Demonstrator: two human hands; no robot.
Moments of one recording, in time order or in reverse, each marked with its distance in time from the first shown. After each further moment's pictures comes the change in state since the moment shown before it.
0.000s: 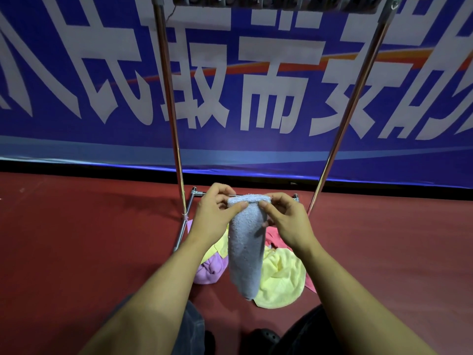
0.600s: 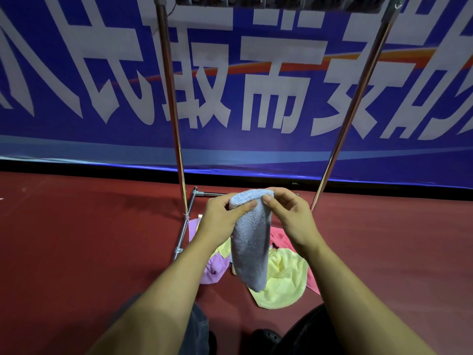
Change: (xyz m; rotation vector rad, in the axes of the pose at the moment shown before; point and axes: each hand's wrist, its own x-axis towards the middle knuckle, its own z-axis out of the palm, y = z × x) left_hand -0.007 0.013 0.008 -0.090 -0.065 -0.037; right_hand -0.003 -0.013 0.000 0.063 -0.058 -0.057
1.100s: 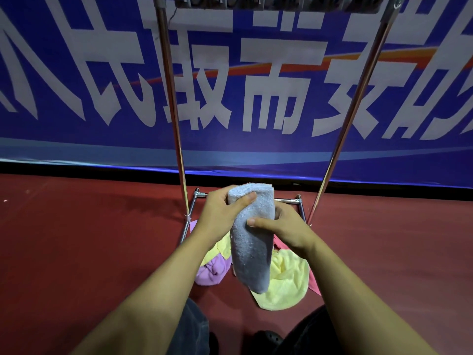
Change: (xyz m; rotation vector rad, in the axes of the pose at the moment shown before) left_hand 0.002 0.017 -0.002 -0.017 -0.017 0.033; right_hand -0.003 -0.003 0.000 -0.039 -0.303 0.215
